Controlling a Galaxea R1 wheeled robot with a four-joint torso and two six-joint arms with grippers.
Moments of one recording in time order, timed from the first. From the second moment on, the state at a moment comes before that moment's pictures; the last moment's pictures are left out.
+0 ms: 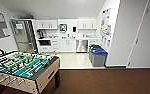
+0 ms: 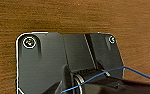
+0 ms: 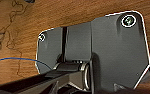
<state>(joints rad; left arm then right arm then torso) 1.44 2.78 -2.30 0.15 -0.02 -0.10 -1.51 2.74 -2.24 0.00 0.05 0.07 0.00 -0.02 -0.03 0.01</state>
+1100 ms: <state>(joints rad) 1.45 2.77 -2.28 0.15 -0.02 -0.10 -1.51 2.75 -2.24 0.00 0.05 0.07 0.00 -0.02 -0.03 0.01</state>
